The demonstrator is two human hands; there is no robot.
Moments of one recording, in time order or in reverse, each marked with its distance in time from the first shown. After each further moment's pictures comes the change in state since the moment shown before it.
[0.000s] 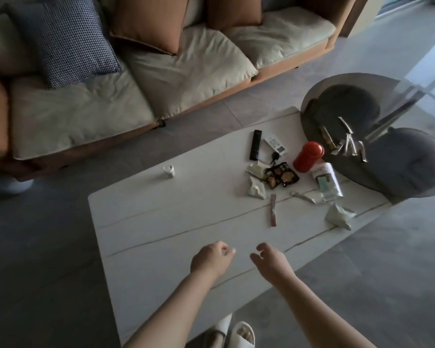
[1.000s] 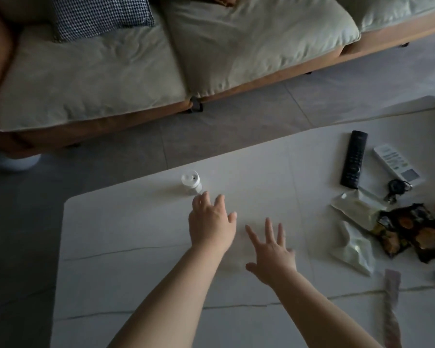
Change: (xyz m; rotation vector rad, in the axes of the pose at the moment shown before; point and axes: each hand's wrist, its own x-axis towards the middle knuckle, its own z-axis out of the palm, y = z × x) left_hand 0.363 -0.082 -0.061 0.186 0.559 -0.073; right_hand 0.369 -0.116 0.125 -0.637 -0.124 -0.314
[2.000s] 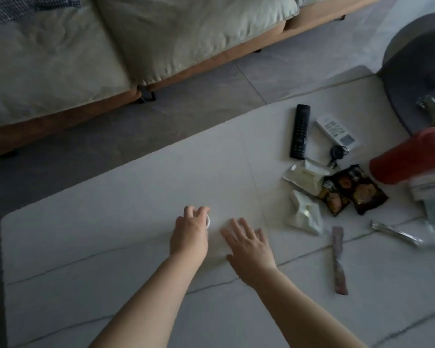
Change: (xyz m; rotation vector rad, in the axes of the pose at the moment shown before) left_hand -0.032 0.016 0.037 0.028 -0.211 0.172; right_hand -0.028 0.042 0.033 -0.056 0.158 -0.167
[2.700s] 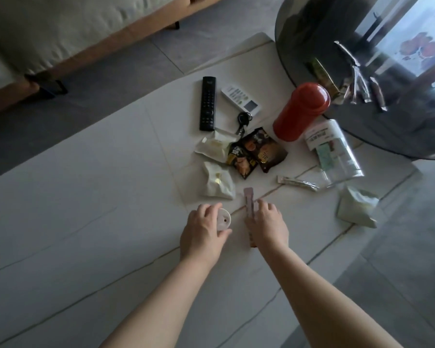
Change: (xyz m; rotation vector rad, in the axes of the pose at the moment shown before) left_hand -0.066 0.161 0.088 -0.163 -0.068 0.302; right_hand -0.104 0.167 0.011 0.491 0.252 0.752
